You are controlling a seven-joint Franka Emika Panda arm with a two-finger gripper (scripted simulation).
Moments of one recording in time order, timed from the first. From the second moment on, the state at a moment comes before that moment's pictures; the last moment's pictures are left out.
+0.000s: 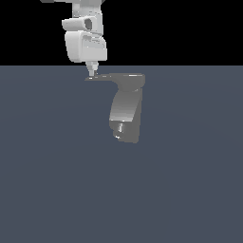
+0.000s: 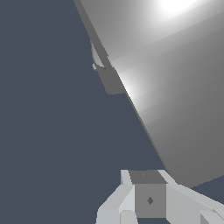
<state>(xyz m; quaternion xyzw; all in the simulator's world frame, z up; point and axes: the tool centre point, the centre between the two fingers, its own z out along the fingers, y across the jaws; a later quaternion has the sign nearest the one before) 0.071 0.102 0.261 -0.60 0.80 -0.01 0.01</state>
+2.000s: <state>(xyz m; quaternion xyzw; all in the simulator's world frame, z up) -0.030 0.079 0.261 -0.60 0.80 -0.01 0.01</state>
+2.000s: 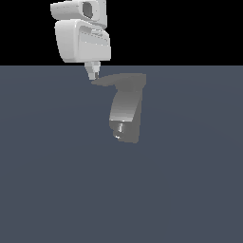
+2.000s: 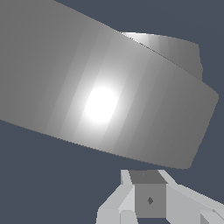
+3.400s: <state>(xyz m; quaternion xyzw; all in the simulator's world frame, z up) -0.084 0.012 0.260 -0.61 0.79 -0.01 0.01</state>
